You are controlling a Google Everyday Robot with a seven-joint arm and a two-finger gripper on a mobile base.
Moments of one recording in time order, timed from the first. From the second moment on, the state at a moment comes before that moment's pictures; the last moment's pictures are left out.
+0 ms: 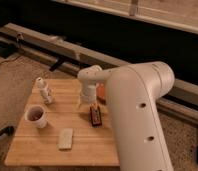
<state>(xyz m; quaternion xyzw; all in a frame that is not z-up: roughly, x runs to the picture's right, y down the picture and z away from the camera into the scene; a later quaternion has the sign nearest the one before) -0.065 0.122 0.890 -0.34 0.21 0.63 0.67</state>
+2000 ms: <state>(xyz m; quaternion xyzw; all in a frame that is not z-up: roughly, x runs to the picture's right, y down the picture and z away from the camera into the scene) -0.053 0.151 0.889 -0.36 0.22 0.62 0.66</state>
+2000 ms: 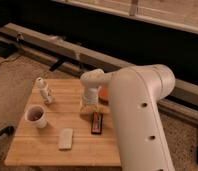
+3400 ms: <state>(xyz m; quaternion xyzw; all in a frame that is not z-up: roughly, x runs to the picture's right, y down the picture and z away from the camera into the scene) -0.034 0.221 0.820 -0.43 0.23 0.62 0.62</state>
